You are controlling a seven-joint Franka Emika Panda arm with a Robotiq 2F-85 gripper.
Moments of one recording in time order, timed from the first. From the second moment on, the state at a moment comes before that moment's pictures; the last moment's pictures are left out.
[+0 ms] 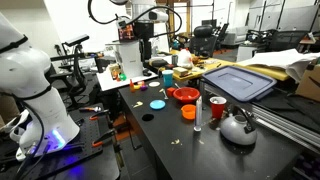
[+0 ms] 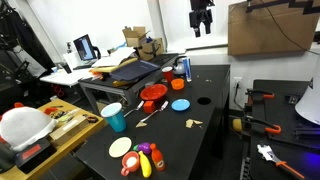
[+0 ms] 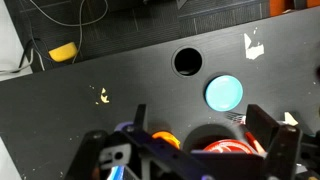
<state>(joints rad) -0.11 -0.31 -0.20 -2.35 0.01 1.96 -0.07</state>
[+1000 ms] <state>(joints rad) -0.11 -0.31 -0.20 -2.35 0.01 1.96 -0.07</state>
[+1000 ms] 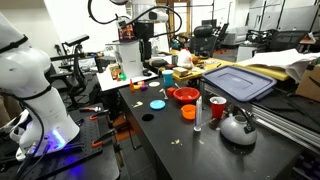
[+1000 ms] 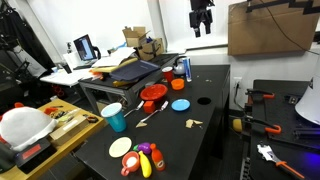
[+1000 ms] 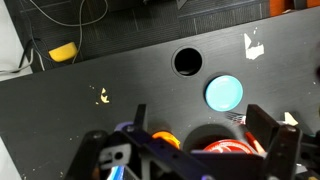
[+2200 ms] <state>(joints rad) -0.11 -0.20 -0.13 -2.35 0.15 2.01 0.07</state>
